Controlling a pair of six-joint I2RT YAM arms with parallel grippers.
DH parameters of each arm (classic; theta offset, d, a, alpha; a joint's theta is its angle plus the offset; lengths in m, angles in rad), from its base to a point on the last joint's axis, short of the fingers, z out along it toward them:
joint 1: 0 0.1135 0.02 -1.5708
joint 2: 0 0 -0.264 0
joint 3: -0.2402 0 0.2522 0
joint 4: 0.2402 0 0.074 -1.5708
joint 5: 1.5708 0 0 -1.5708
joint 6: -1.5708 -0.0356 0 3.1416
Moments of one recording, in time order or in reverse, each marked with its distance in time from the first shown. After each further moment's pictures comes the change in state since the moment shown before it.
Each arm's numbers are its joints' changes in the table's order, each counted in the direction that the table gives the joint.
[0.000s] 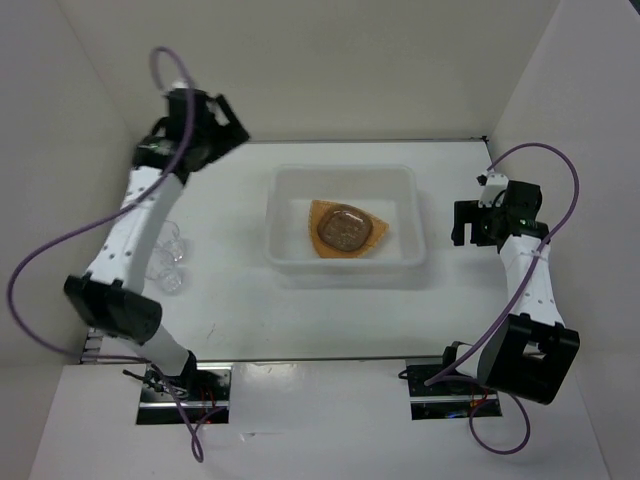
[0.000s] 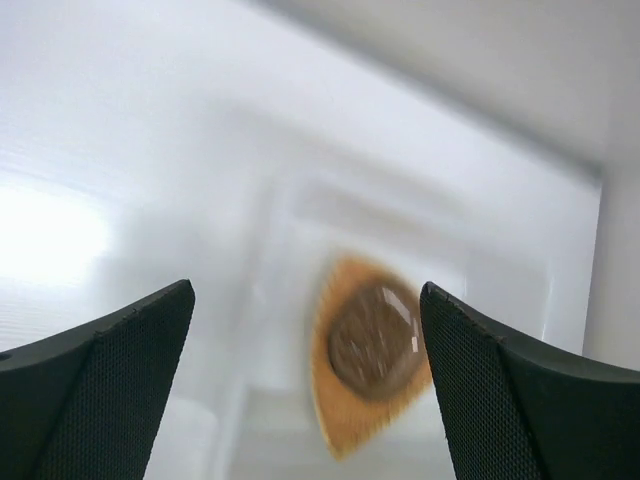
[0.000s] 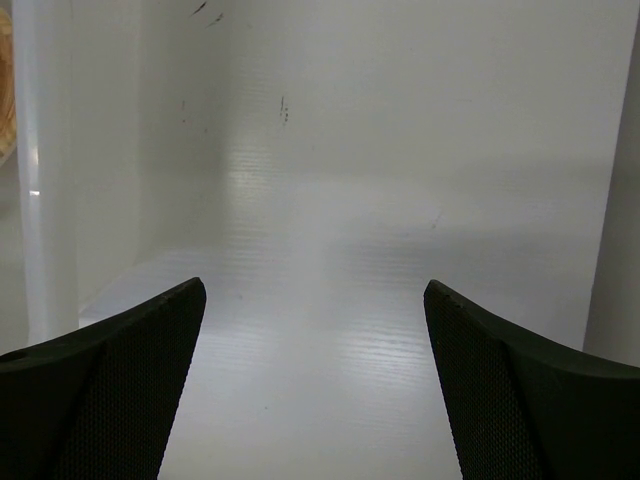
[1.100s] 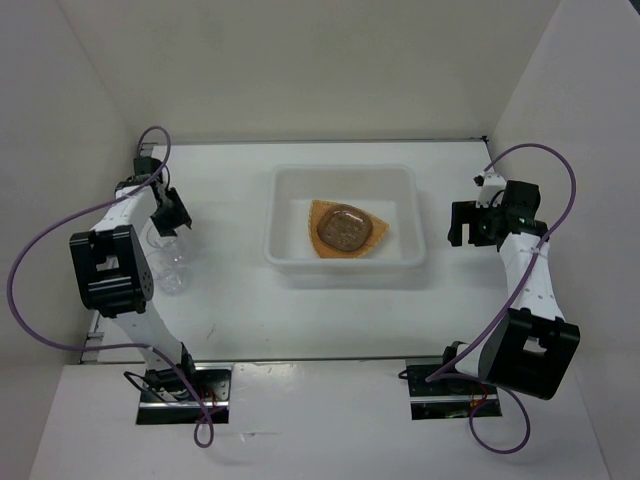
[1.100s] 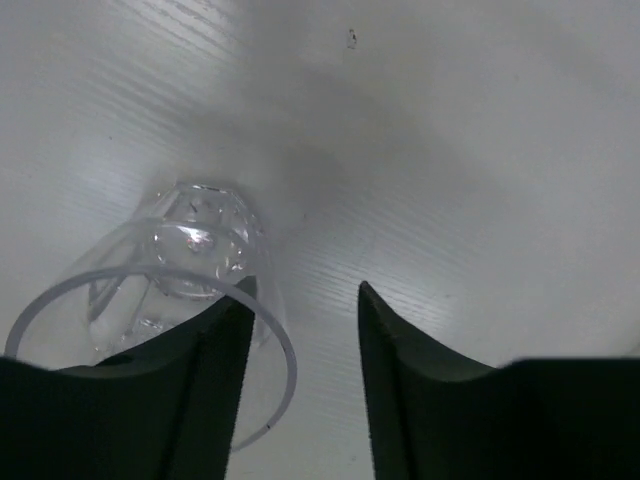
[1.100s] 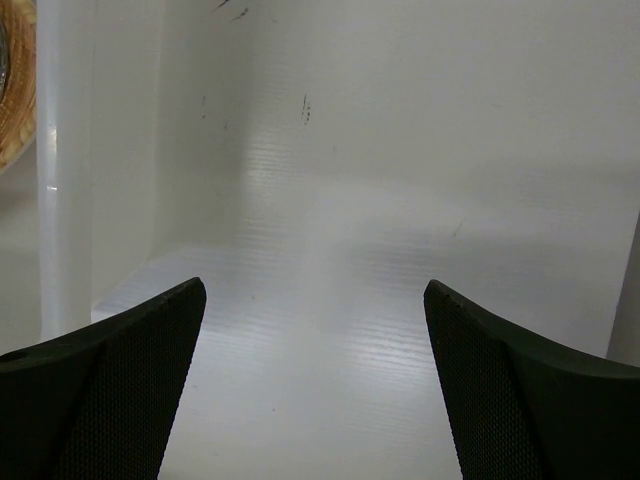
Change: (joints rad) left arm 0.554 0.085 0.512 -0.100 0.151 -0.323; right arm 0.000 0.028 0.000 0.001 -0.052 0.011
